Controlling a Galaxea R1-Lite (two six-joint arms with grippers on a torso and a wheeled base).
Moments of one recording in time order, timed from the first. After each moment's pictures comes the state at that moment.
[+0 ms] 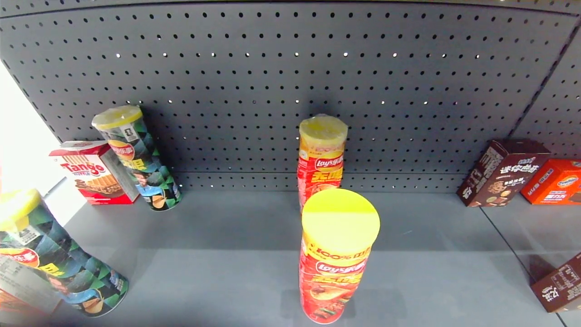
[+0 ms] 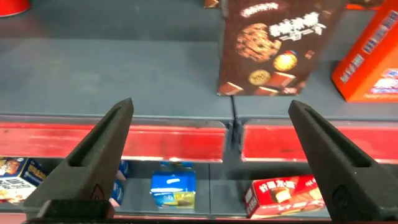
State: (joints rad) left arm 0.00 0.01 0.00 0.00 -0.04 0.02; right arm -0.01 0.00 0.00 0.00 0.01 -0.01
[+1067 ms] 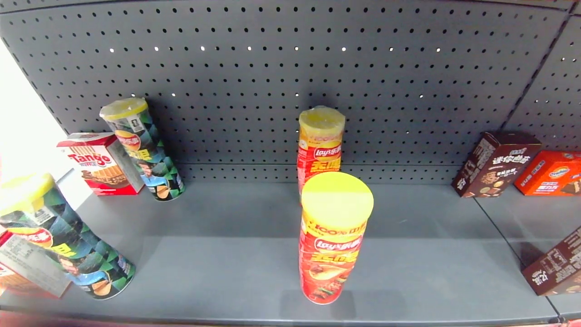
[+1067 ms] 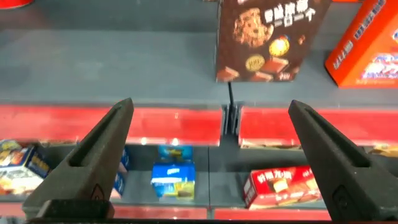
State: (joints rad) left arm 0.00 0.01 0.00 0.00 -0.04 0.01; right arm -0.01 0.00 0.00 0.00 0.01 -0.01
